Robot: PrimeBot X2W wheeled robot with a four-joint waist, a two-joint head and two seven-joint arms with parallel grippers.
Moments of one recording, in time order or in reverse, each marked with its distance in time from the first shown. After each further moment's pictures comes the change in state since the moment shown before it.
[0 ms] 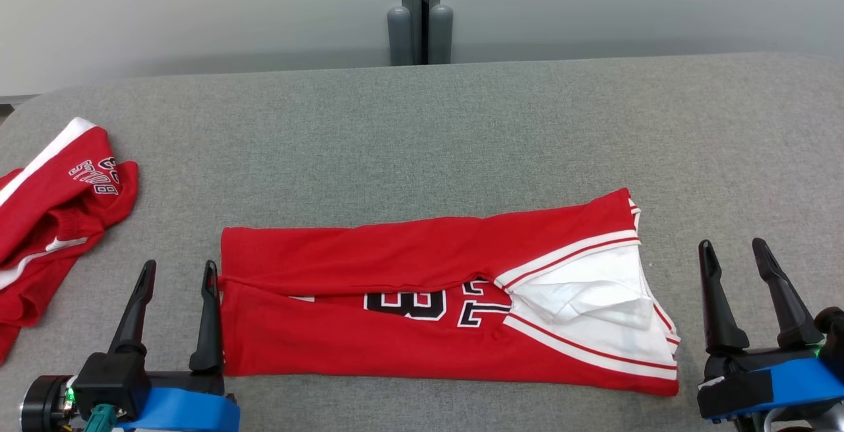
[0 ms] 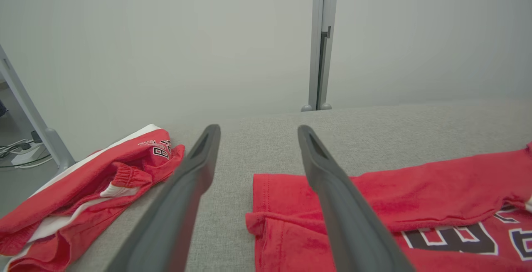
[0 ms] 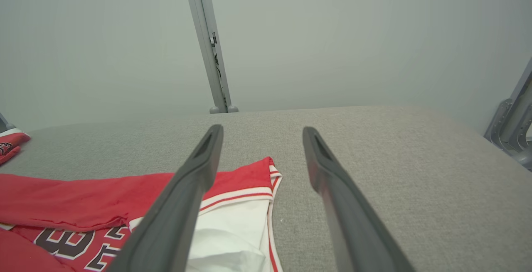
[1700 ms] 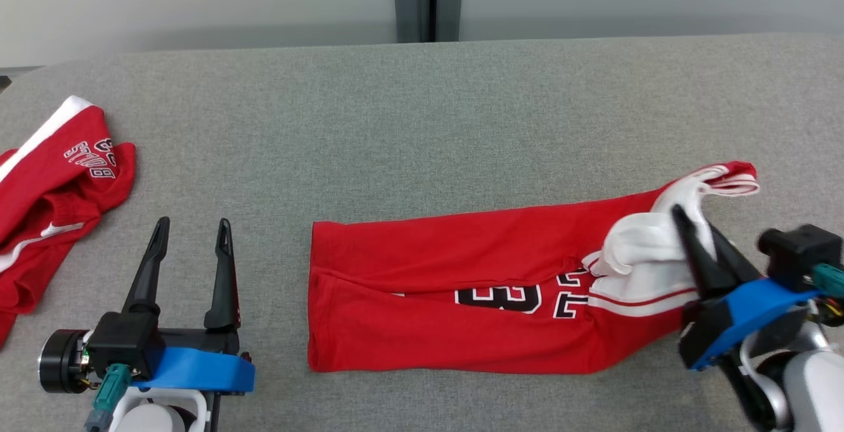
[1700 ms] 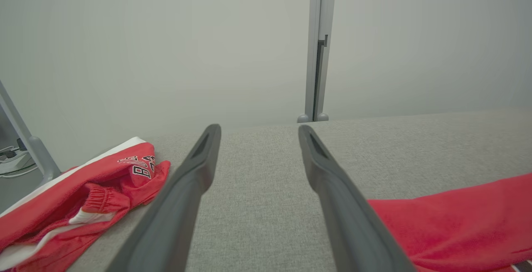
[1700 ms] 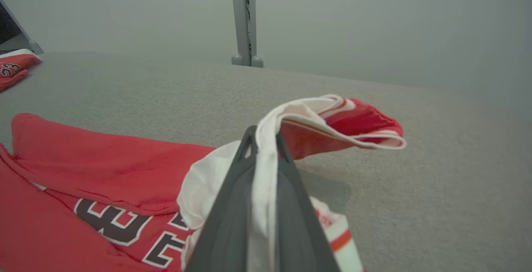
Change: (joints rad) left arm -0.099 -0.146 0.116 0.086 0.135 -0.146 0.000; right arm -0.195 -0.191 0.140 0.158 0.073 0.000 0.186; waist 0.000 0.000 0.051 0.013
